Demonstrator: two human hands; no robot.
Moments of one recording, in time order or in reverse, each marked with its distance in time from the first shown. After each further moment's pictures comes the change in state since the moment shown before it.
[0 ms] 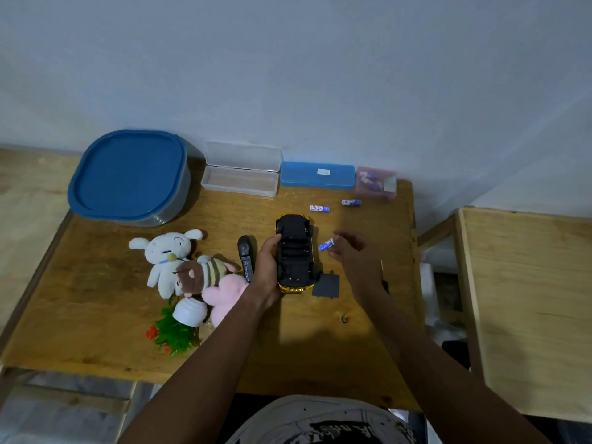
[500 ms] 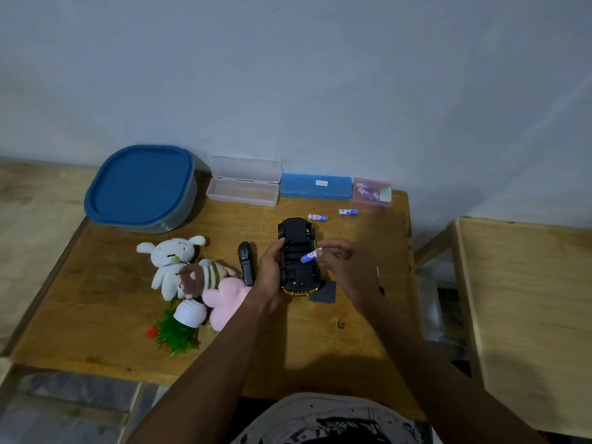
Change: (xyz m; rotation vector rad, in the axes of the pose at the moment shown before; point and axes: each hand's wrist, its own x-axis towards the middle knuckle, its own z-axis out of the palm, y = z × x) left_hand -0.022 -0.001 0.025 -0.044 0.012 0.033; right_hand -0.024 -0.022 -0.005 -0.149 -0.206 -0.143
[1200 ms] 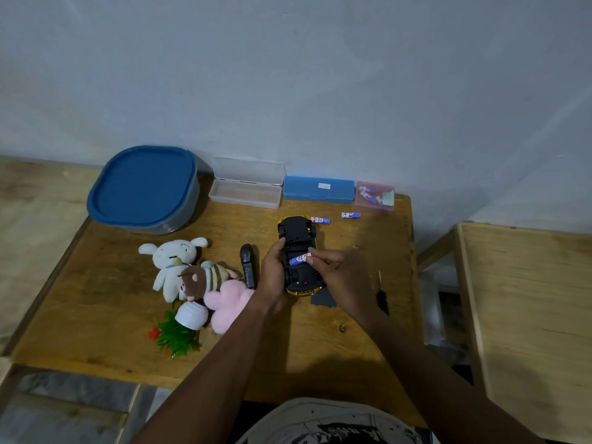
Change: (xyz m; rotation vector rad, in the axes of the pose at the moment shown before) left_hand -0.001 0.003 0.005 0.023 0.023 0.060; right_hand -0.003 0.007 0.010 -0.380 0.004 -0.226
